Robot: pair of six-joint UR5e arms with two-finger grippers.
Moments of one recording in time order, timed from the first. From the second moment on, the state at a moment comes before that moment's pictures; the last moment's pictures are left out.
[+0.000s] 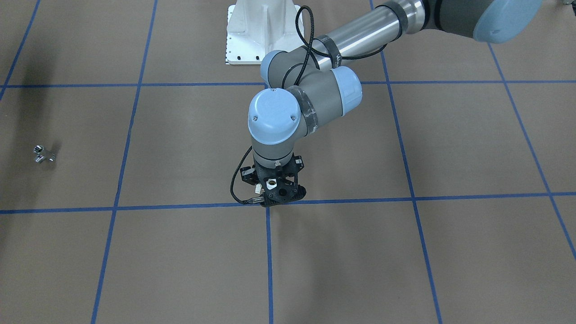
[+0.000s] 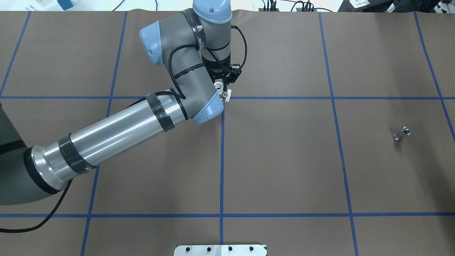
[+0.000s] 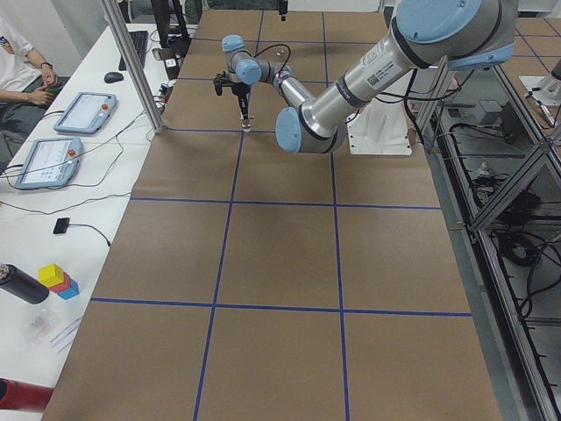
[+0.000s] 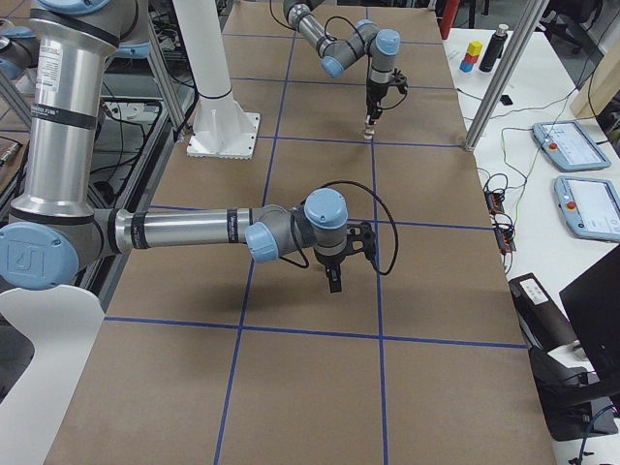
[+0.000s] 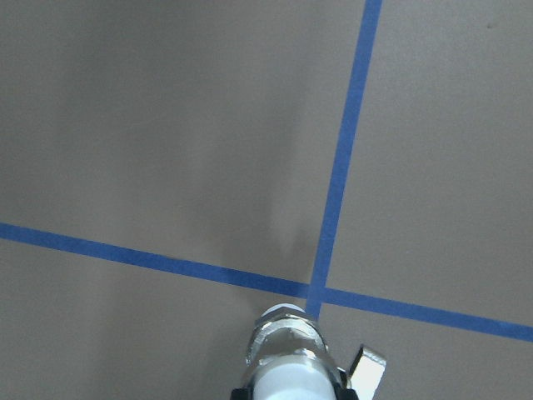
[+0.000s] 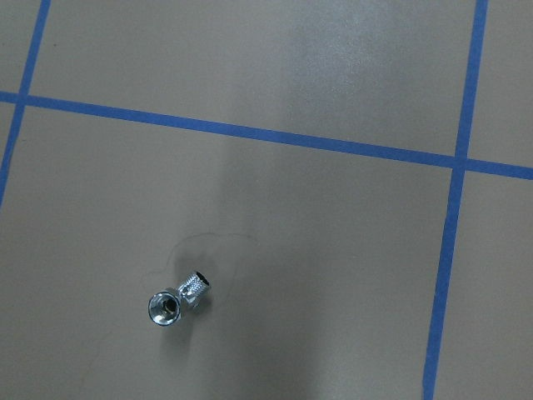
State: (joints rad) left arm -0.70 -2.69 -1.09 -1.61 -2.08 -1.24; right arm 1.37 -1.76 1.82 -1.26 2.39 0.24
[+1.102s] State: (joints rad) left arm -0.67 -2.69 -1.09 -1.63 -2.06 -1.24; right arm 1.37 -1.76 1.82 -1.26 2.39 0.24
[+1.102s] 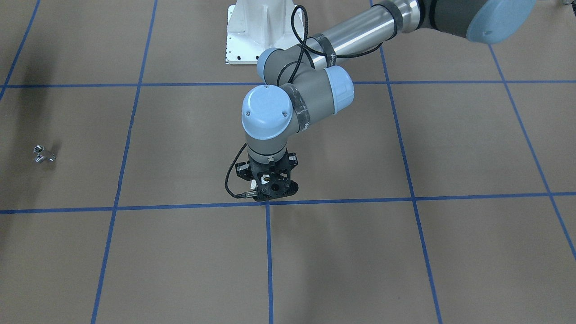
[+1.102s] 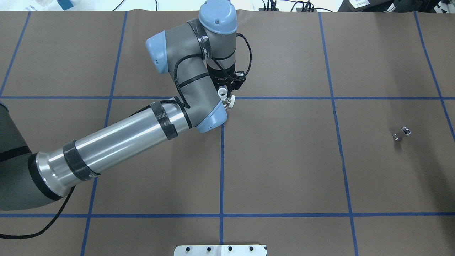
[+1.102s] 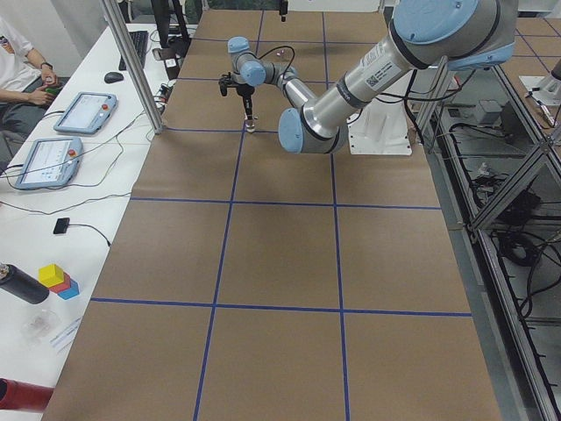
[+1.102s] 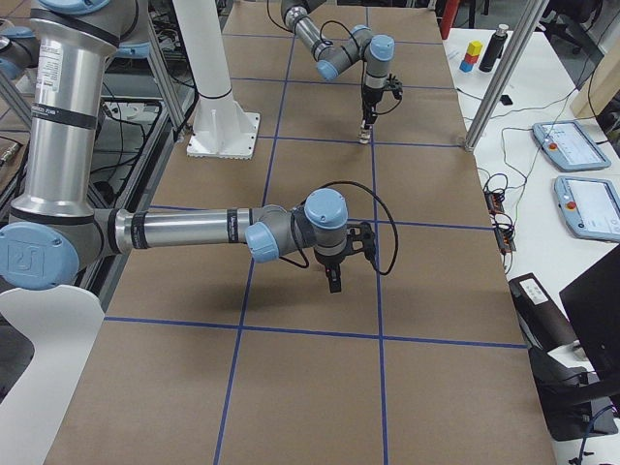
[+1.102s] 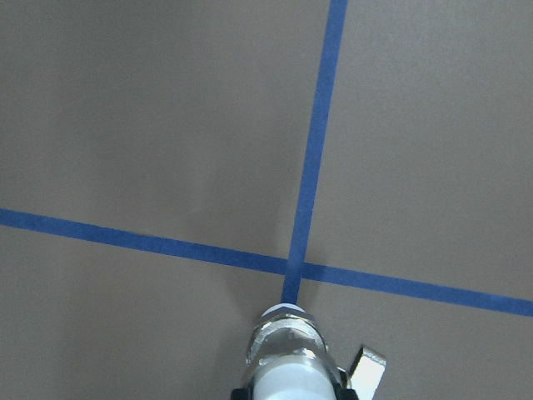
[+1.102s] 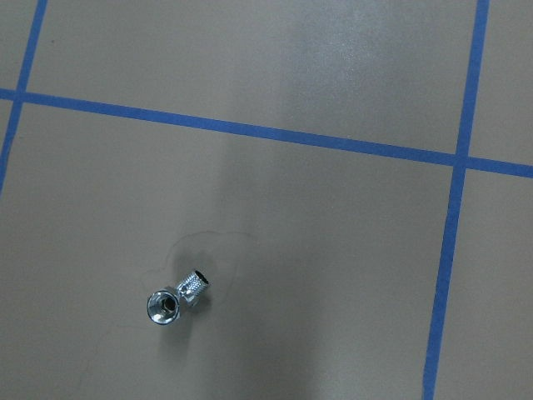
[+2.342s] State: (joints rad) left arm -0.66 -2.68 -1.11 -1.63 -2.05 -1.25; right arm 1.37 -1.76 1.82 -1.26 2.39 0.24
